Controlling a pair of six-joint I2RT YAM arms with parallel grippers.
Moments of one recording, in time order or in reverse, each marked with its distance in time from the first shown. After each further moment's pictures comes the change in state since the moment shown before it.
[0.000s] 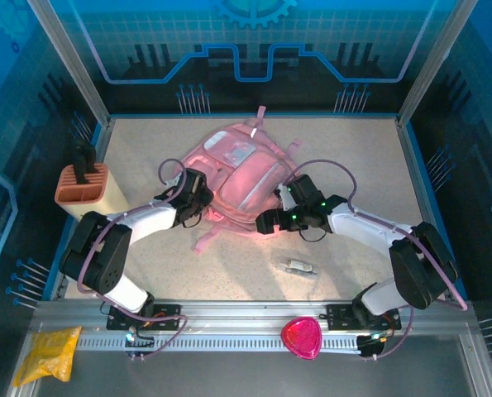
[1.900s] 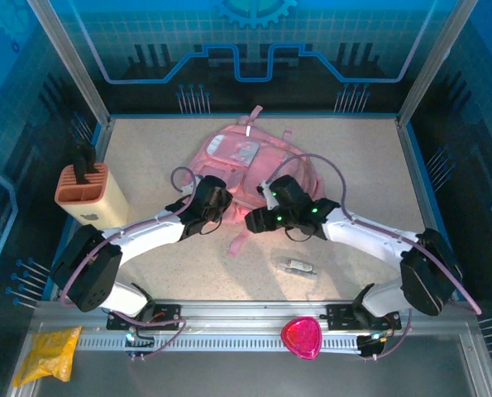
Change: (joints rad) left arm -0.241 -0.117 -0.010 0.056 -0.076 -0.296; right arm 0.199 -0.027 0.076 0.073 0.175 0.006
